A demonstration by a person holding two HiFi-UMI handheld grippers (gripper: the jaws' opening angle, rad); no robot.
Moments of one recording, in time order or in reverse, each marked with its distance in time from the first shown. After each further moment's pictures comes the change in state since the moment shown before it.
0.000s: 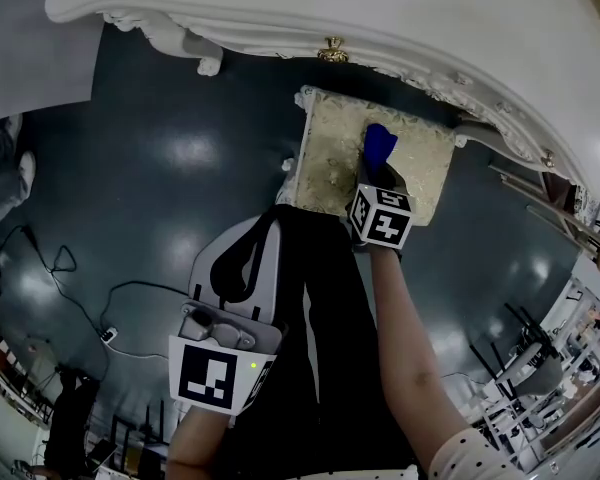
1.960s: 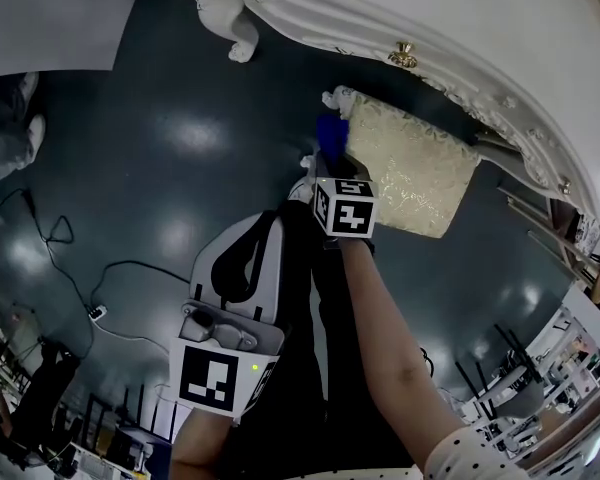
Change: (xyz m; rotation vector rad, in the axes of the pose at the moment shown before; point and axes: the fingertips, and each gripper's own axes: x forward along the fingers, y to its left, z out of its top) left arm -0.039 0.038 0.001 -0.039 -0.049 0.119; right arm 0.026 0.148 -0.006 -0.128 0.061 0.242
